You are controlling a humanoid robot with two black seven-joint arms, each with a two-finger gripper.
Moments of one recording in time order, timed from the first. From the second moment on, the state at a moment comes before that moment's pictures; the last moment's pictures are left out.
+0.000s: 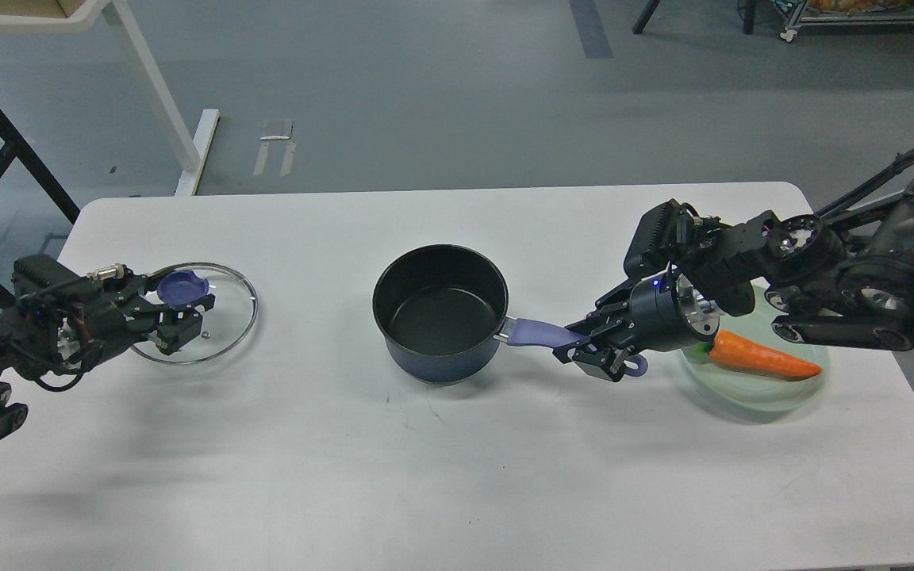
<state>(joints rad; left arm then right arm) -0.80 0.65 0.14 -0.63 1.55 0.42 -0.49 1.62 -0.36 -0.94 1.24 -1.26 -0.10 0.49</state>
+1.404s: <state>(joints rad) -0.78 0.54 0.14 -0.50 1.45 0.42 -0.49 1.63 -0.36 -0.93 1.24 -1.26 -0.10 0.49</state>
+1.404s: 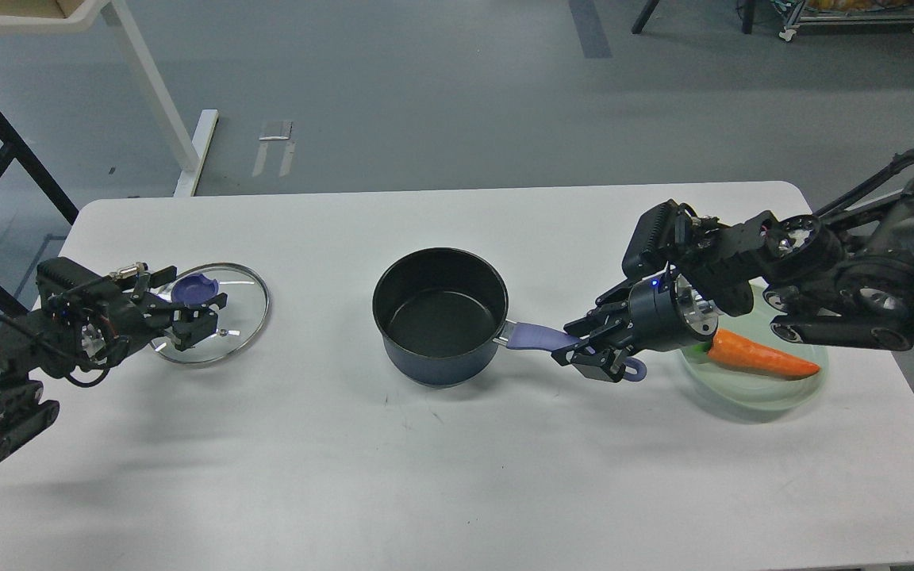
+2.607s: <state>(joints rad) -1.01 0.38 -0.08 -0.50 0.05 -0.04 -0.49 1.00 -0.50 0.36 0.79 -0.50 -0.12 0.49</state>
